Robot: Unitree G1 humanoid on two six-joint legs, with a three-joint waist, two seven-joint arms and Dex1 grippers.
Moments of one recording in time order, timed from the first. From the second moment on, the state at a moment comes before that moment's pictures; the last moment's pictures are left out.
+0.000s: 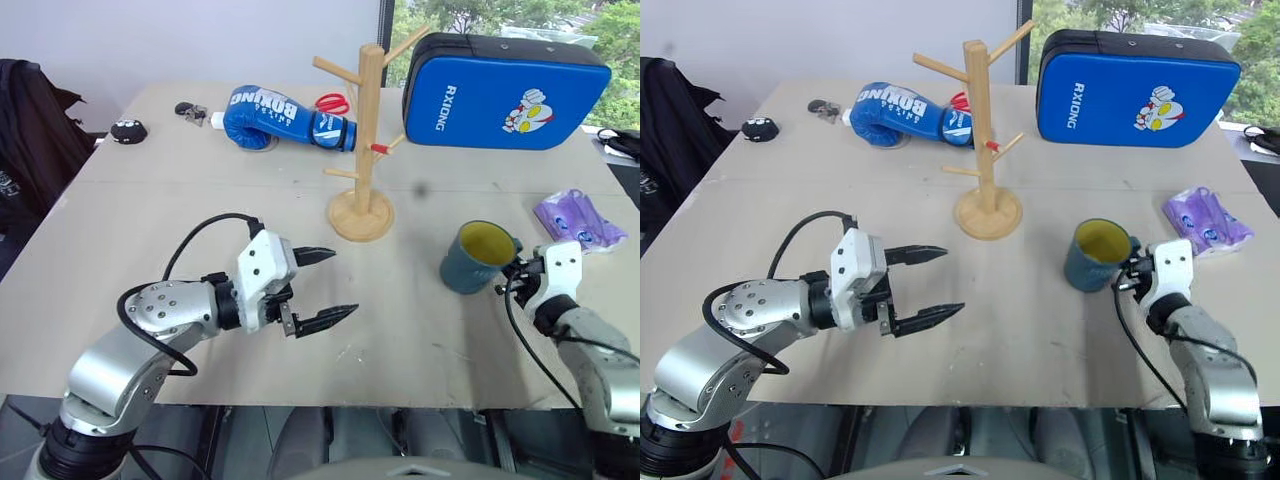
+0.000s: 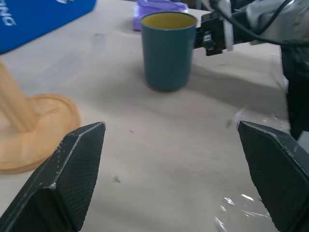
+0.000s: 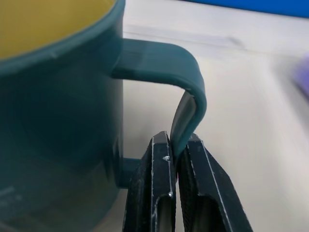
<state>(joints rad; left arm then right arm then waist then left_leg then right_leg) -0.10 0.76 0.06 -0.70 -0.64 0.61 -0.79 -0.02 -0.47 -0.20 -0.33 0.35 0.49 0.42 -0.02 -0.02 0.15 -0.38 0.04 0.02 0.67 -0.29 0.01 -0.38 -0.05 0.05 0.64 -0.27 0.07</state>
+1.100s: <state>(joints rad) 0.02 0.68 0.39 -0.75 -0.92 0.62 -0.54 -1.04 -0.60 0.25 -0.27 0.36 1.18 0.64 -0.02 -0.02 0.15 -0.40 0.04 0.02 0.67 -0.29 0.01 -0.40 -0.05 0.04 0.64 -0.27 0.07</state>
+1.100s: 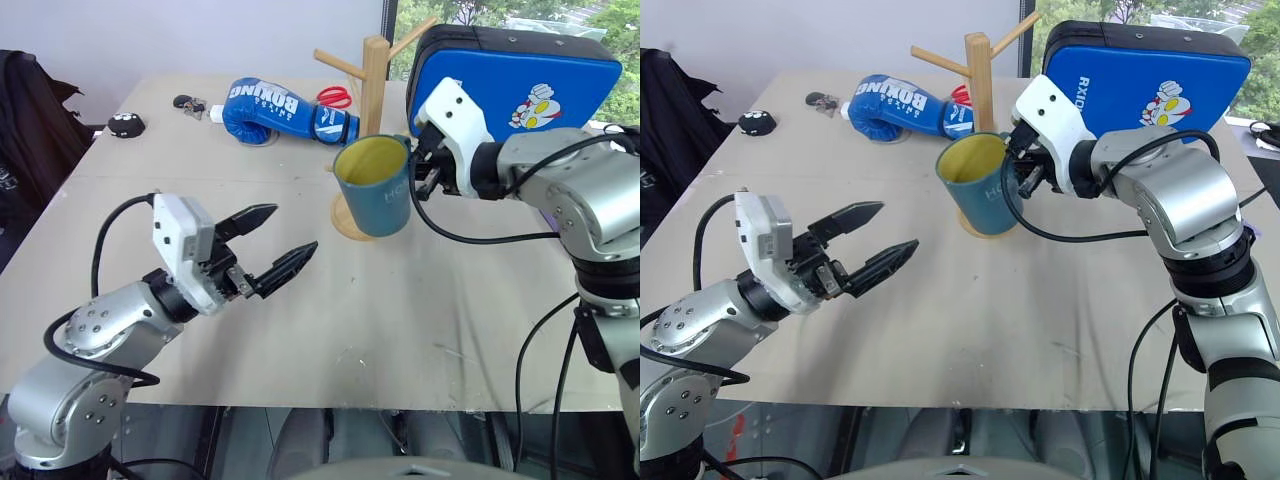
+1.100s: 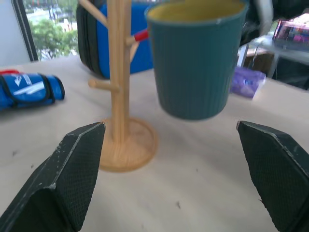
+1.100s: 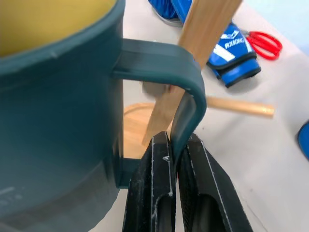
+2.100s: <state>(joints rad) 0.15 0.60 0.45 -0.74 -0.97 0.45 -0.61 -1.03 -0.74 0.02 -0.35 0.53 1.36 0.75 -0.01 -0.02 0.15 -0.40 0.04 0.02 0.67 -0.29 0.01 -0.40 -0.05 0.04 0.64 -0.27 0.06</state>
